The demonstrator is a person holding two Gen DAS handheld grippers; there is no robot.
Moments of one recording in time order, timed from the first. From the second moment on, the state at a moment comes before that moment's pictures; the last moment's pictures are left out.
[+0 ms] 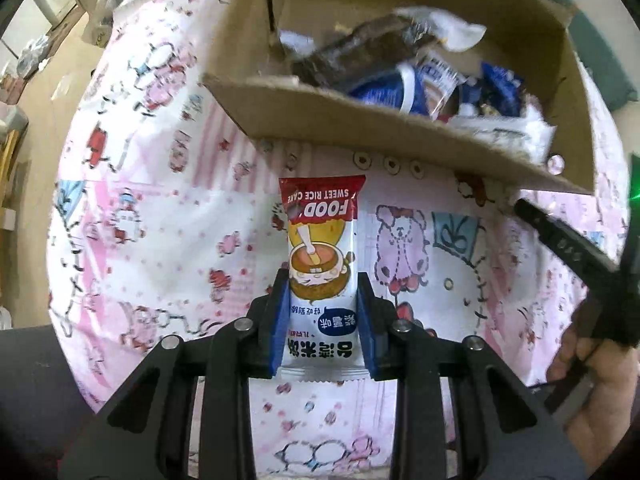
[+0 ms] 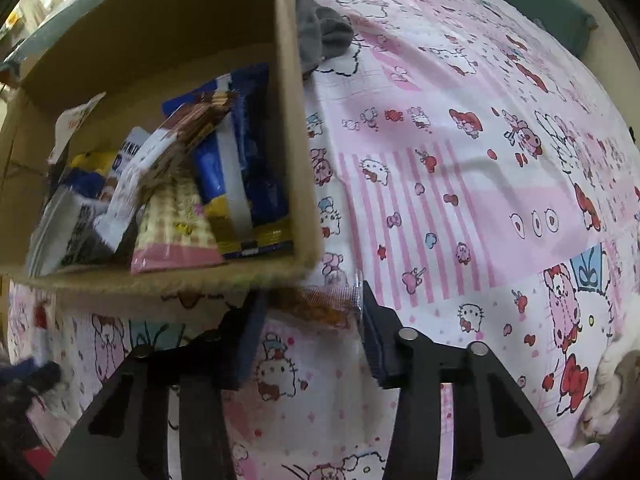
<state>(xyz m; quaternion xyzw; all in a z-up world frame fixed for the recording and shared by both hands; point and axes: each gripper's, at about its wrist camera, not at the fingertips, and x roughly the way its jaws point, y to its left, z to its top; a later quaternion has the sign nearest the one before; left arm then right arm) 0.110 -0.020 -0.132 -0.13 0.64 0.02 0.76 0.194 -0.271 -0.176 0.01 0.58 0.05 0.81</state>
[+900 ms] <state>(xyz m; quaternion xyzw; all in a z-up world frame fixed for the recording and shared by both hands) 0.087 0.005 -0.101 -0.14 0.60 0.00 0.79 0.167 -0.209 -0.181 -0.05 0.61 0.10 0.79</state>
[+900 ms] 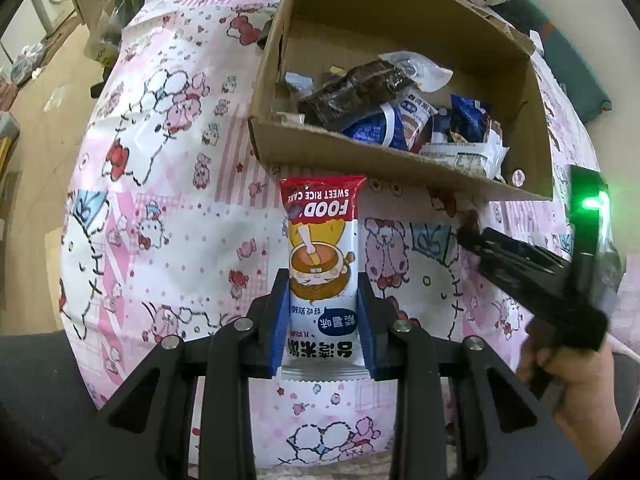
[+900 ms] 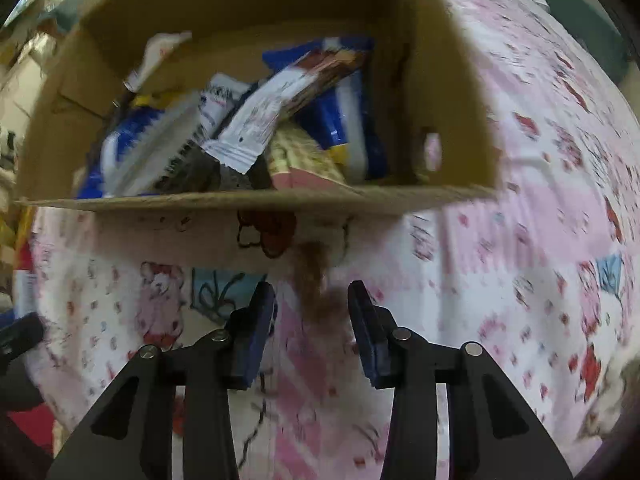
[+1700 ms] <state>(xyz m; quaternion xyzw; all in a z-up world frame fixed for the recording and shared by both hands) 0.076 0.012 -0.071 -0.14 0.56 -0.01 0.82 0.096 -0.247 -0.066 0.19 0.52 0.24 0.80</state>
